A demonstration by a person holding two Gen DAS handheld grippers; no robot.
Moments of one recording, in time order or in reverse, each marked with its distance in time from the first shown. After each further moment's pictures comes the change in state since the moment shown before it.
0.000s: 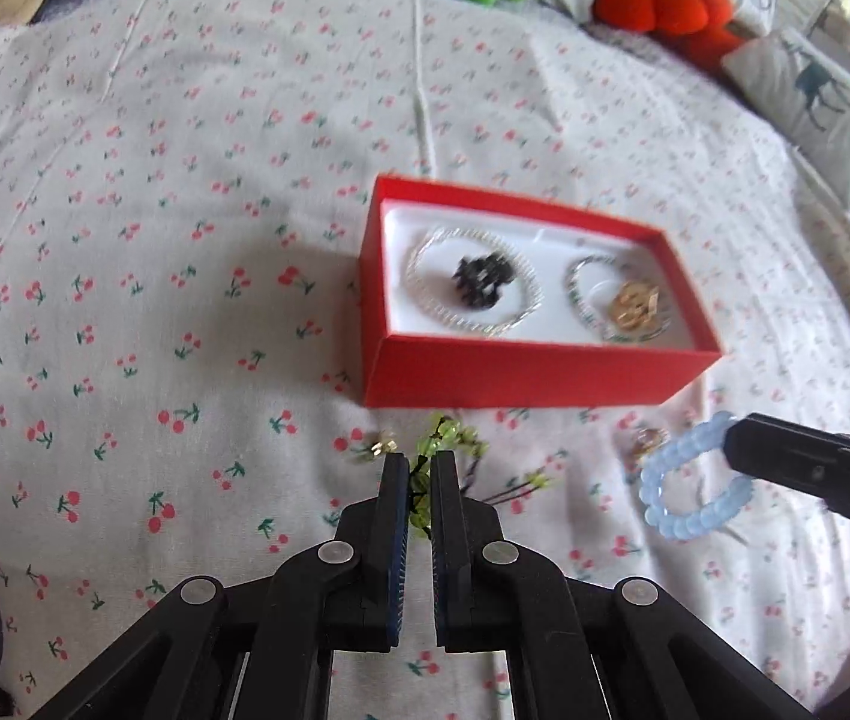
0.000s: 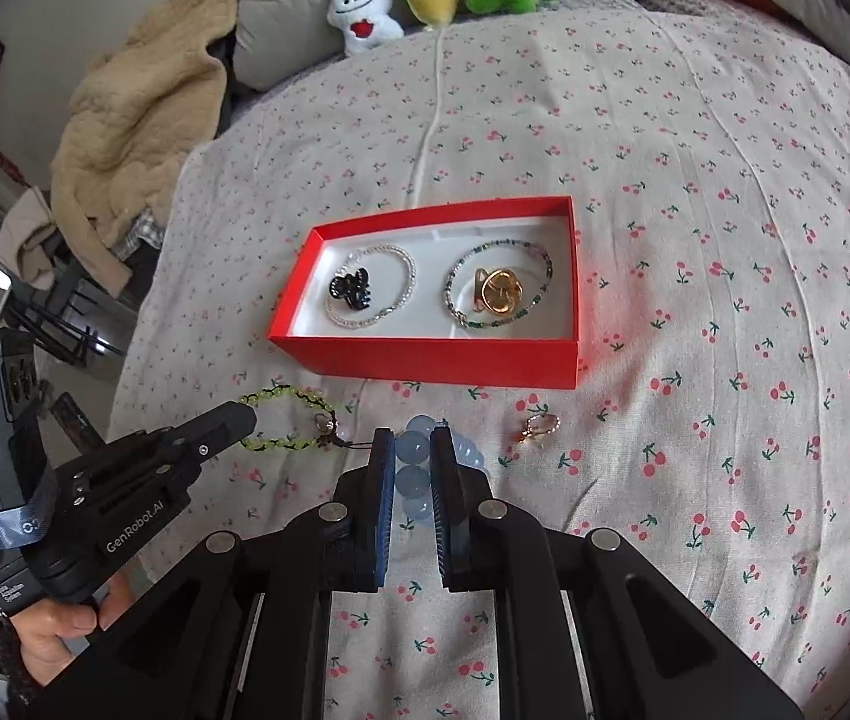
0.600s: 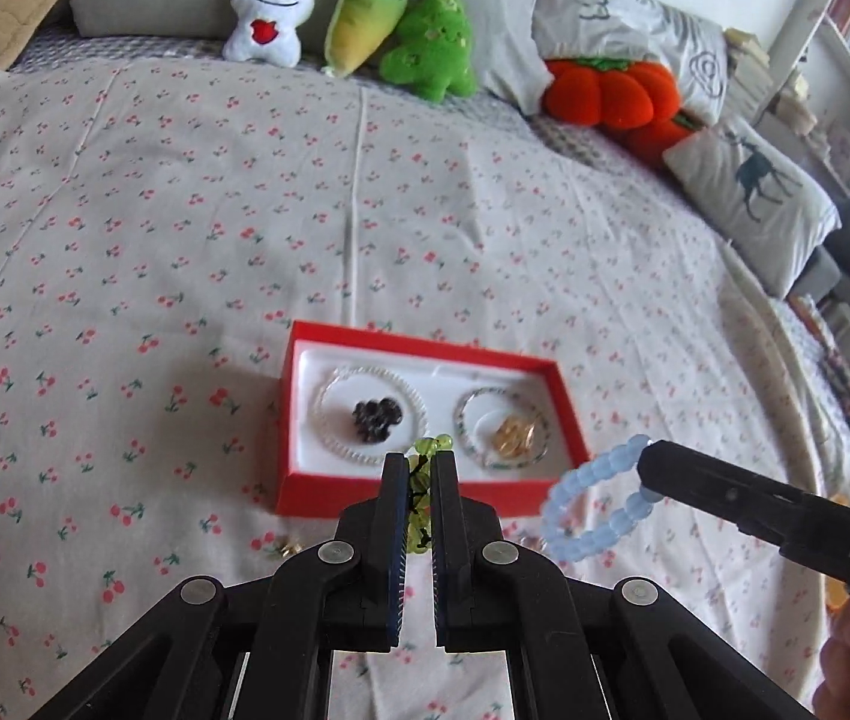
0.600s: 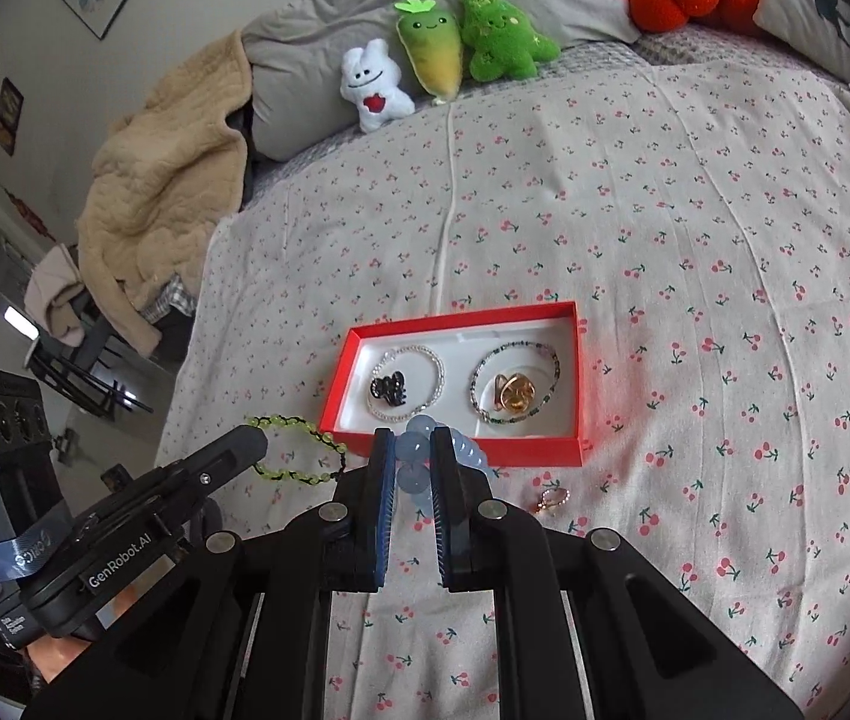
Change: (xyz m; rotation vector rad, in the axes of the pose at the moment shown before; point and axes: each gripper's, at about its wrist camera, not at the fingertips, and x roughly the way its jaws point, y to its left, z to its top) left arm -0.034 -0.018 0.036 -0.060 -0.135 -0.128; right arm -0.040 0.003 0.030 0.046 -0.137 0.067
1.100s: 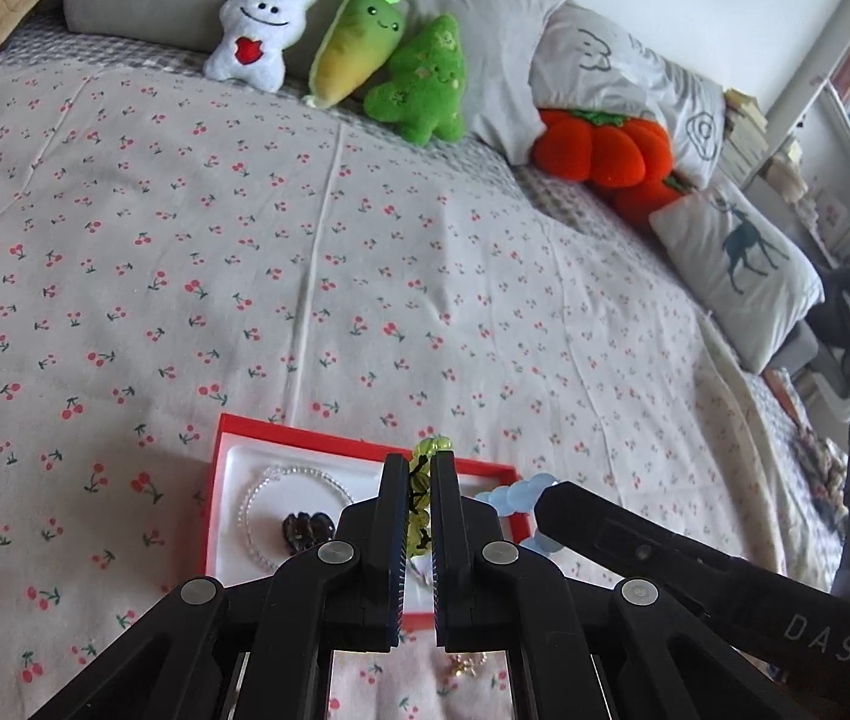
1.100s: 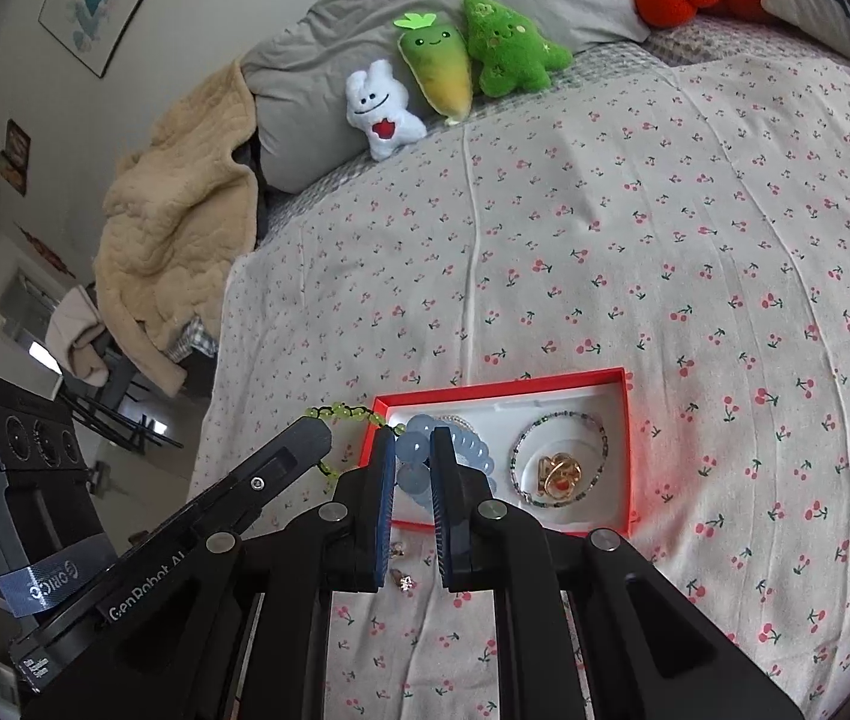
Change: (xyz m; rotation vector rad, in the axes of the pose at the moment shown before) left arm 0.035 -0.004 0.036 -0.096 -0.058 -0.057; right arm 0.031 -0.003 0.039 0.059 -0.031 0.079
